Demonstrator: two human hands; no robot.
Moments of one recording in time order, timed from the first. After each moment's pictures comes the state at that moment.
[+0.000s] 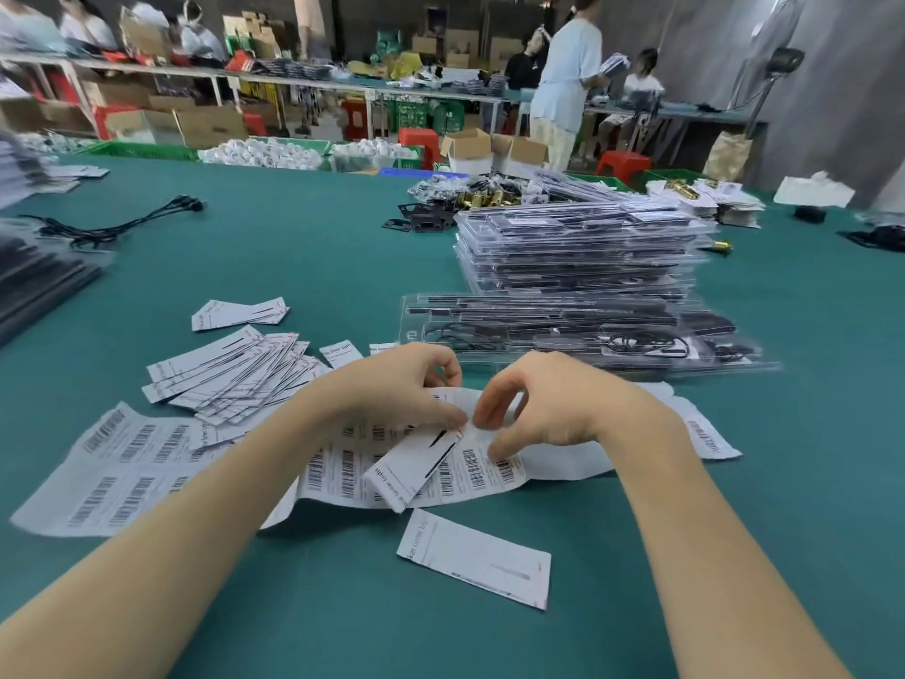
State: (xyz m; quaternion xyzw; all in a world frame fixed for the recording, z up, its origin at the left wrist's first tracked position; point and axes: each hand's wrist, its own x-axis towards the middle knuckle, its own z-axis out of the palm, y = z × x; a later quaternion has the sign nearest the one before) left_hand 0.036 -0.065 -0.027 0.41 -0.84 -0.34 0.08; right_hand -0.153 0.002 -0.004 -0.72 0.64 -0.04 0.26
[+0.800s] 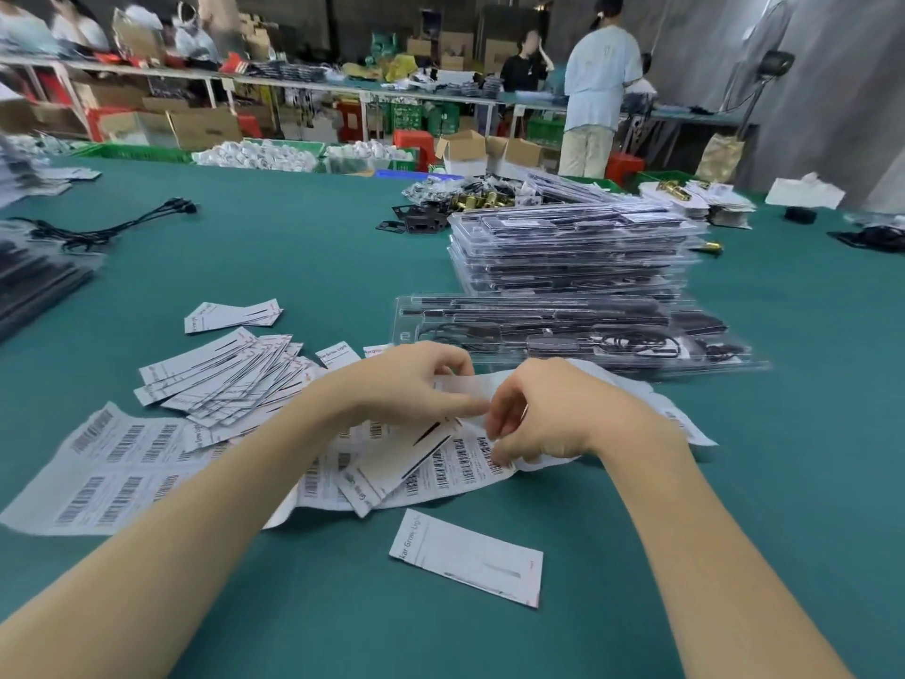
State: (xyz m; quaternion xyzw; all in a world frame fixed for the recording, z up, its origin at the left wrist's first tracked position) left_hand 0.024 -0.055 -0.019 0.38 -0.87 -0.31 0.08; right_hand -0.155 0.013 -0.009 -0.70 0.67 -0.05 0.24
